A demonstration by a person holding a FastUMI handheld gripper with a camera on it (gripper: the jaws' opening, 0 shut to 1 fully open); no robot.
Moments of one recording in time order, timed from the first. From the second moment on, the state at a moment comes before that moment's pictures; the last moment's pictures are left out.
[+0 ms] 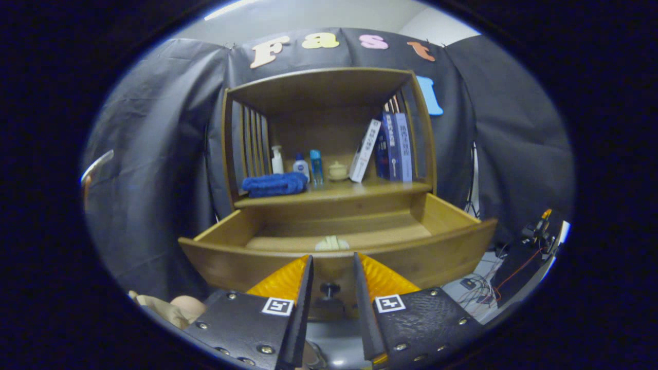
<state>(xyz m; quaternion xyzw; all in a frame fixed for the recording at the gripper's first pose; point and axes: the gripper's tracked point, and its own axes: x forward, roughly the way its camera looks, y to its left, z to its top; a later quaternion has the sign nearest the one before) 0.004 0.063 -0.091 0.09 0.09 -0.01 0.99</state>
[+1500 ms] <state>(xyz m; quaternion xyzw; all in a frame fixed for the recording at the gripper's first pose) 0.151 0.081 -0.220 0.02 0.43 0.06 0.90</state>
